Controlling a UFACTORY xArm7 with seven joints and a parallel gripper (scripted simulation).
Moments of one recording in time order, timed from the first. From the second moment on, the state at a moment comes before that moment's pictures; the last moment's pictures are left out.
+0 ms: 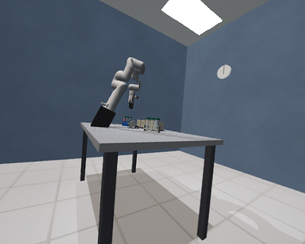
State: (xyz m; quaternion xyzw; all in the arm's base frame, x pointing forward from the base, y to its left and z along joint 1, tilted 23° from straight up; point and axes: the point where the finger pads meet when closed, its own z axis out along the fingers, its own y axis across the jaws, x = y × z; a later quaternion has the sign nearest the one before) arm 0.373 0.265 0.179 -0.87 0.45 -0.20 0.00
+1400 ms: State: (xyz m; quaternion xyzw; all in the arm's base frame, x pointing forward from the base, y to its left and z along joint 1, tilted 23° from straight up) arm 0.397 0.253 0.114 -0.87 0.45 -0.20 0.00
